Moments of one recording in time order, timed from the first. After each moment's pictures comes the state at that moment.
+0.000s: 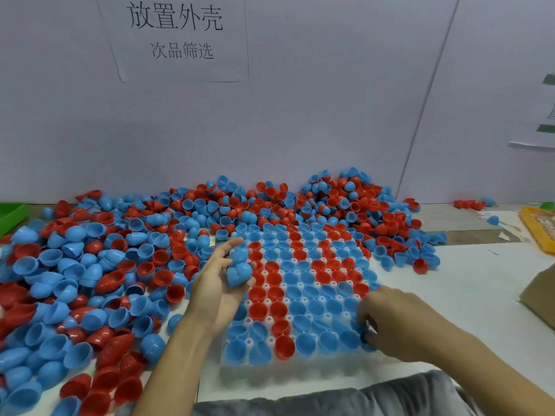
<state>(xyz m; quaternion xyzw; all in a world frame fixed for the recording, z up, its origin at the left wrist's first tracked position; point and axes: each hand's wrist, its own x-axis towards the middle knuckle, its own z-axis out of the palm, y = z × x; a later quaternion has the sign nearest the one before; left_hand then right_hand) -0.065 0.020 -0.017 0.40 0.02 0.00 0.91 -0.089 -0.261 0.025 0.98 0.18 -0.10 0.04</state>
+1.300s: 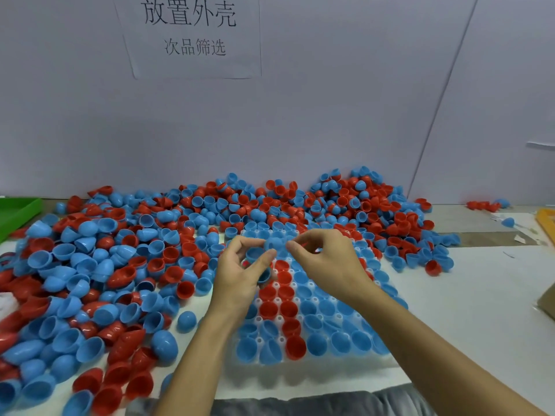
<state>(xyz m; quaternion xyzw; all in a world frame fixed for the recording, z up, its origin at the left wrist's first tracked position) -0.062 0.006 -0.017 0.65 0.01 0.15 0.75 -0.048 -0.152 0.042 0.88 0.14 0.09 -0.44</state>
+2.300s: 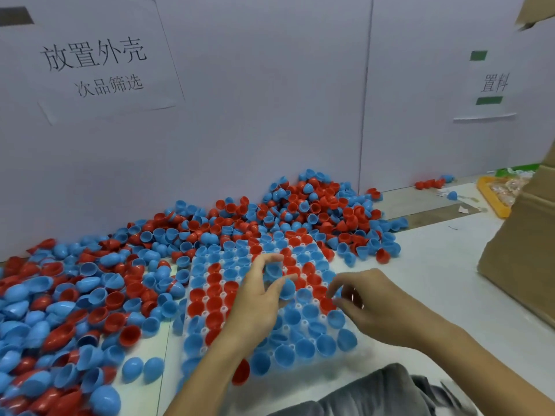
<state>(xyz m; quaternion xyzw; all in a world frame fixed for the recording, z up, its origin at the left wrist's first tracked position) -0.078 -0.099 0.020 0.75 -0.07 -0.02 0.65 -0.095 -0.305 0.034 0.95 0.14 0.00 -0.28</state>
